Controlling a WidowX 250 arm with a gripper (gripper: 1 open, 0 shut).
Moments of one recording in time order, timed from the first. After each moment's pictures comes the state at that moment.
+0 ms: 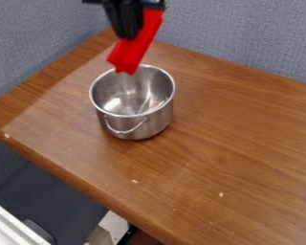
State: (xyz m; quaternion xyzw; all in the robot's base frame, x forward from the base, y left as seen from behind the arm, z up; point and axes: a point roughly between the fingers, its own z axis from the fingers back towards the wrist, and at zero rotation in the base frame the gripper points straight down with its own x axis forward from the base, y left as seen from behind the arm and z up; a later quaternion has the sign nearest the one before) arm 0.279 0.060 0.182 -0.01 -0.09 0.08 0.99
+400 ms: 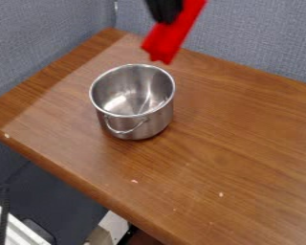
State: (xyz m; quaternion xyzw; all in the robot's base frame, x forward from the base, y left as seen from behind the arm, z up) arm 0.272 -0.003 0.211 -0.02 -0.12 0.00 0.99
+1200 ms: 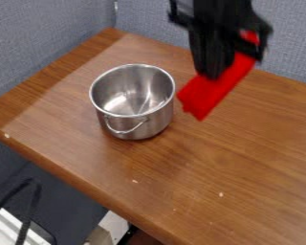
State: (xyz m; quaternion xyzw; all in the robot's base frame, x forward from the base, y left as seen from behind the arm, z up) arm 0.244 -0.057 0.169 0.01 -0.08 -0.12 0.99
